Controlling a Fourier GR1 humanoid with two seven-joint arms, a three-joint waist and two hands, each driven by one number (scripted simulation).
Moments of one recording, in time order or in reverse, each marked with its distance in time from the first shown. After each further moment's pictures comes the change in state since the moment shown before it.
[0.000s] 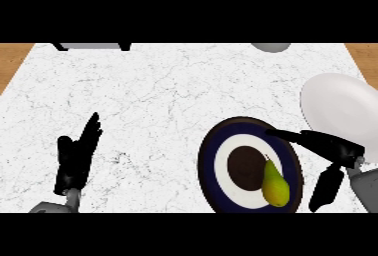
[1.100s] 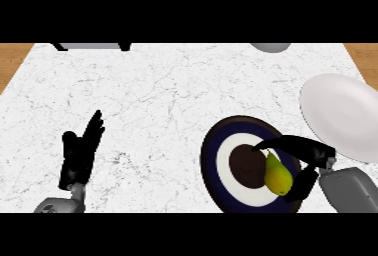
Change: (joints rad) left arm -0.019 -0.112 0.118 0.036 -0.122 -0.102 0.008; right arm 0.006 0.217 -0.091 0.116 0.326 0.085 -0.123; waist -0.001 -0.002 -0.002
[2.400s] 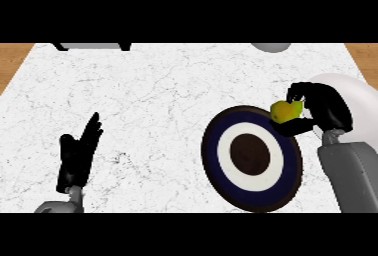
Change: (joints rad) left arm 0.023 -0.028 0.042 -0.010 -0.034 -0.036 -0.002; right arm -0.153 0.115 -0.232 0.007 0.393 -0.691 0.197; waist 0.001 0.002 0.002
